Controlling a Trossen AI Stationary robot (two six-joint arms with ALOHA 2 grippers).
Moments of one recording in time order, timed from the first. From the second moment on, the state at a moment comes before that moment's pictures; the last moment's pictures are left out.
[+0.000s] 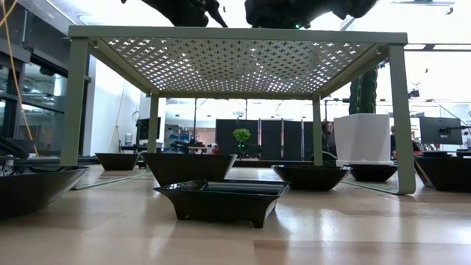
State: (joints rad) left arm 0.07 1.35 1.00 0.17 -0.62 2.25; right arm 0.00 1.59 1.01 0.50 0.81 -1.50
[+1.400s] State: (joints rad) left arm 0.07 1.35 1.00 0.17 -0.61 2.19; right arm 0.00 1.59 1.01 0.50 0.77 -1.46
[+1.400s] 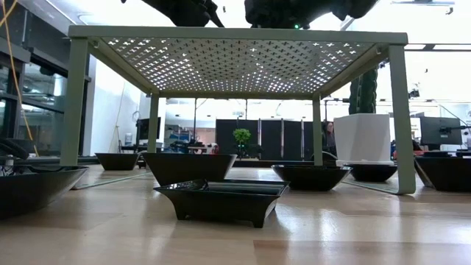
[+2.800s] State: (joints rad) left arm 0.07 1.35 1.00 0.17 -0.66 2.19; right arm 0.01 1.59 1.01 0.59 0.80 -1.45
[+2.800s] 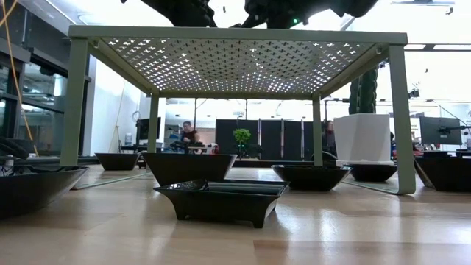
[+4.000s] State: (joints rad) left arm 0.07 1.08 1.00 -0.69 -0.30 1.29; right arm 0.05 1.50 1.01 0.68 1.14 -1.44
